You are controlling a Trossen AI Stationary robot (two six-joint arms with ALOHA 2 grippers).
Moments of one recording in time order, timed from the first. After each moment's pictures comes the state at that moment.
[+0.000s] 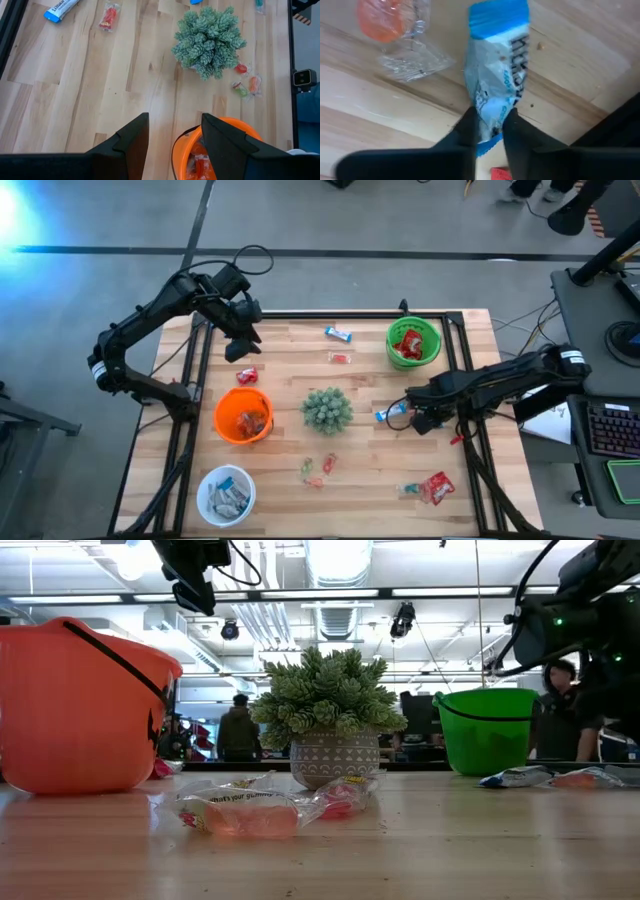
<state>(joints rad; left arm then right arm) 0.64 1.36 1.52 -1.33 0.46 0.35 0.01 1.23 0.47 -0.94 -0.22 1.06</state>
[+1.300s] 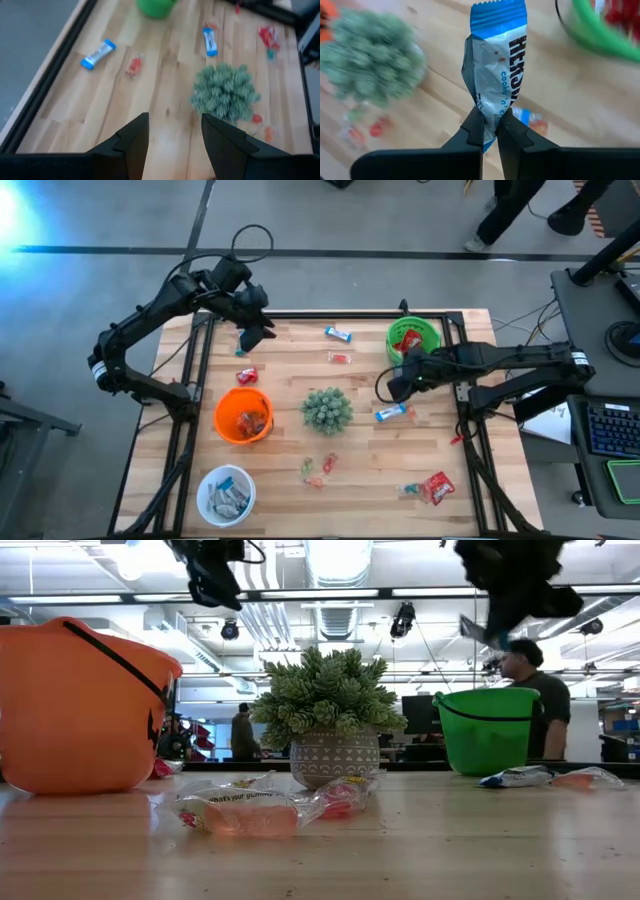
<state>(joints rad) 0.64 1.36 1.52 -1.08 0.43 0.20 0.01 1.15 1.09 -1.06 0.15 1.05</state>
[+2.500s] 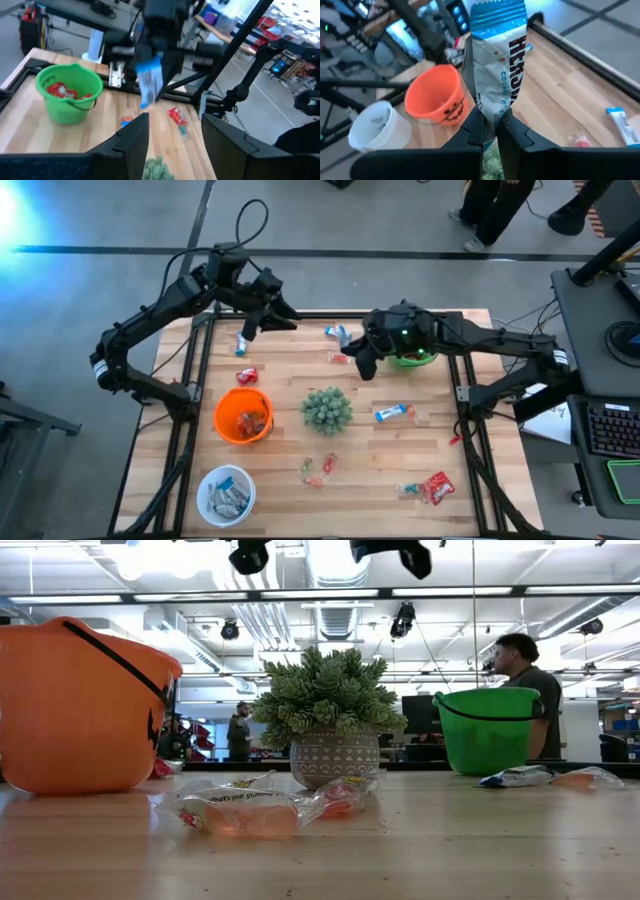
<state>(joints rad) 0.60 1.37 1.52 -0.55 0.88 -0.07 -0.16 1.37 1.42 -0.53 -0.01 0.43</state>
